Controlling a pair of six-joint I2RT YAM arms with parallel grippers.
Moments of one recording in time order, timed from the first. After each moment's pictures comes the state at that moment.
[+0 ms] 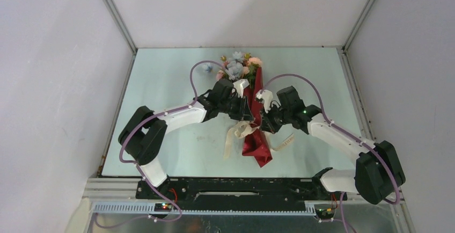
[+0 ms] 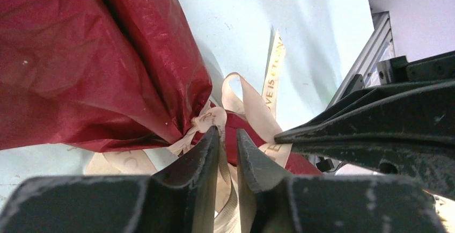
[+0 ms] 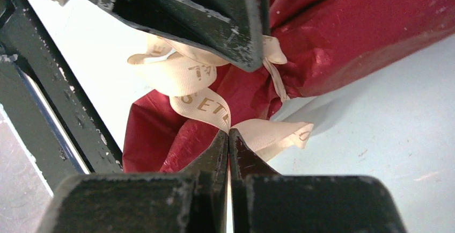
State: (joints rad) left arm -0.71 1.70 1.05 -0.02 0.48 -0.52; right arm 0.54 1.29 0.81 -0.40 -0.49 -0.14
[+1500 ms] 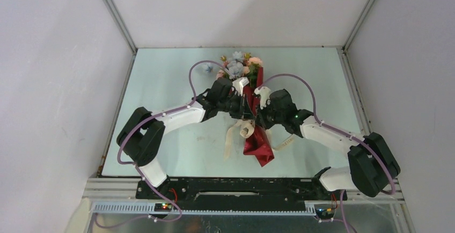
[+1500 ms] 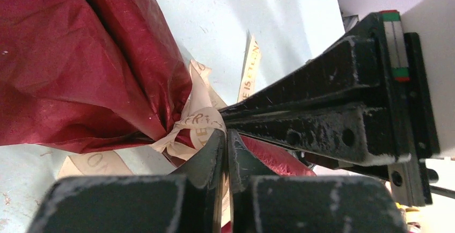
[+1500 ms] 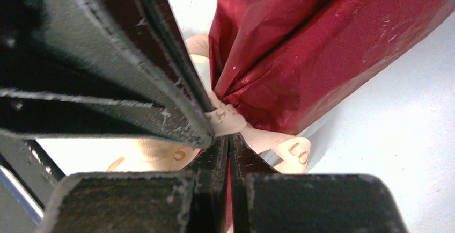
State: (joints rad) left arm -0.71 1.68 1.05 0.01 0.53 -0.59; right arm 0.61 1.35 0.75 -0.14 -0.26 0.08
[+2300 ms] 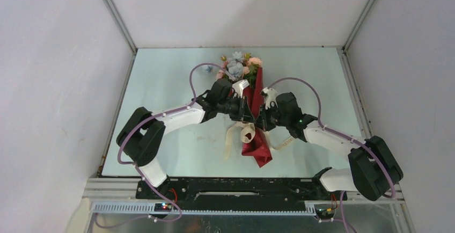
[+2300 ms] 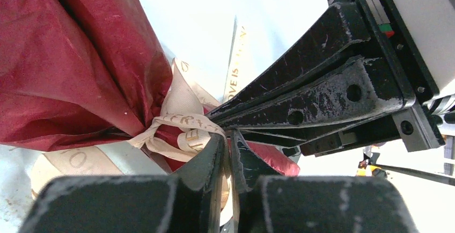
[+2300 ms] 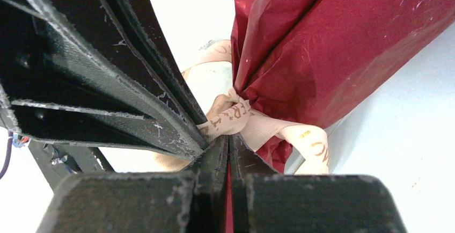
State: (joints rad) left arm -0.70 1.68 1.03 0.02 0.59 -0.61; right arm 0.57 1.33 0.64 0.05 -0.38 0.32
